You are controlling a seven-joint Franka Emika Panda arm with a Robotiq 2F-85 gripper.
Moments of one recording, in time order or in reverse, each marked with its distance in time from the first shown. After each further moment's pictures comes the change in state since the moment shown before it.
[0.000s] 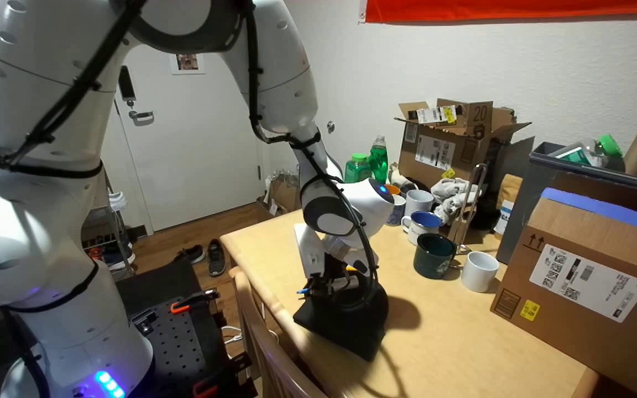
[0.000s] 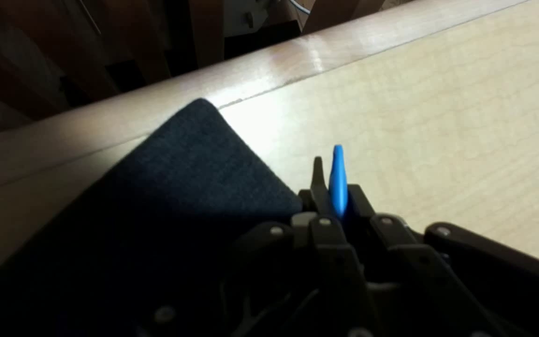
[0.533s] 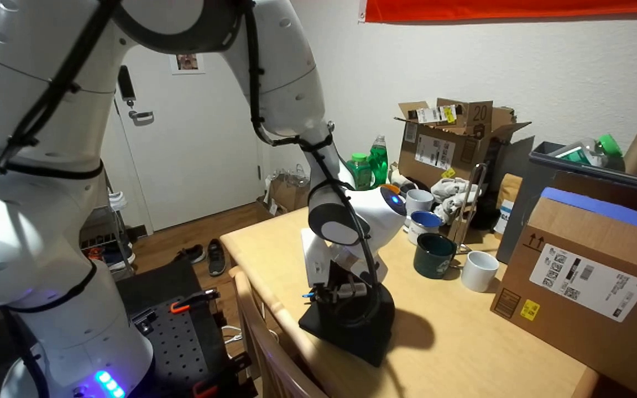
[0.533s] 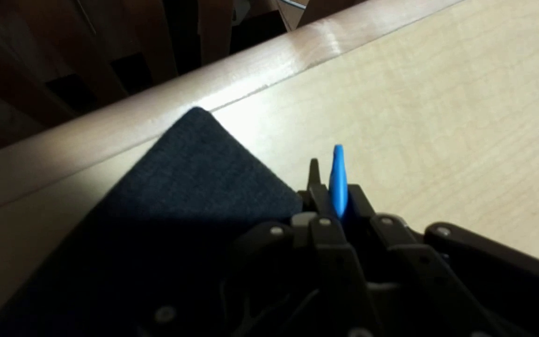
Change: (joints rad) arm -0.066 0.000 -0.004 0.006 0.065 -0.008 -0.047
